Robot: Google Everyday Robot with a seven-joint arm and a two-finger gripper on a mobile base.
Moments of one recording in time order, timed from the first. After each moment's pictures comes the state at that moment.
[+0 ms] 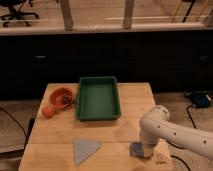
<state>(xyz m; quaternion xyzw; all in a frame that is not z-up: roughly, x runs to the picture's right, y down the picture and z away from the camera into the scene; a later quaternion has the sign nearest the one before) 0.209 0.297 0.733 -0.37 -0.01 -0.05 0.93</state>
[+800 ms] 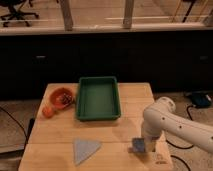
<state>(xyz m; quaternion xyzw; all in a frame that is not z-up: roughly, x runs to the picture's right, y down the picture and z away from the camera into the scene) 0.205 0.252 0.712 -0.36 -0.03 -0.06 0.93</state>
